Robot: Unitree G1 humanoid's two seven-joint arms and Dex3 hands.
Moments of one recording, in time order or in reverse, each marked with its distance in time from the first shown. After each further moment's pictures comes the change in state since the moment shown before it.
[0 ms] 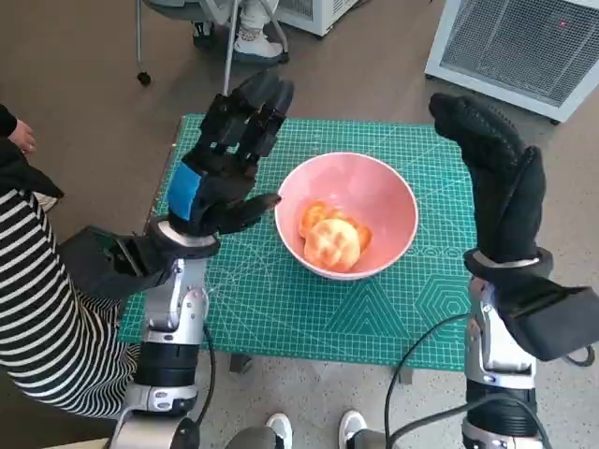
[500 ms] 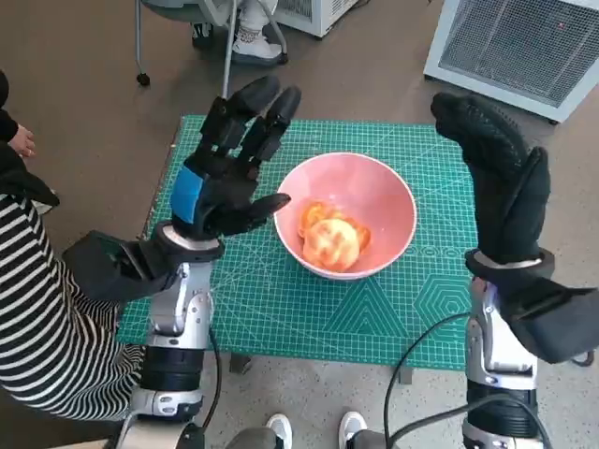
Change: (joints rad) left arm 0.013 -0.021 0.000 -0.007 0.007 -0.007 0.015; right arm 0.002 -0.002 -0.002 -0.011 0.024 0.006 0.011
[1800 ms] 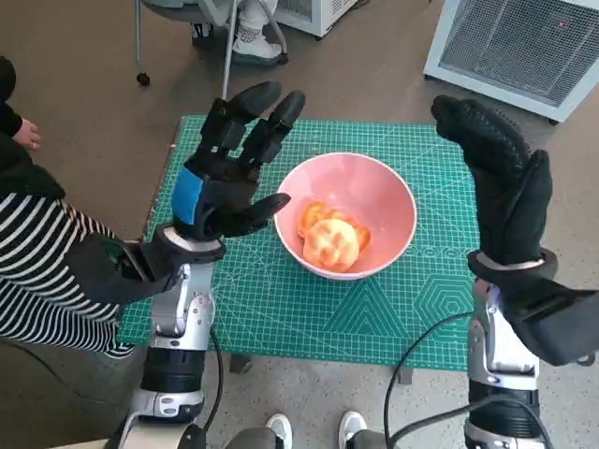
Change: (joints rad) left arm 0.006 -0.003 0.002 -0.003 -0.004 0.005 -0.007; right arm 0.001 -0.005 -0.008 0.023 0.009 -0.023 0.027
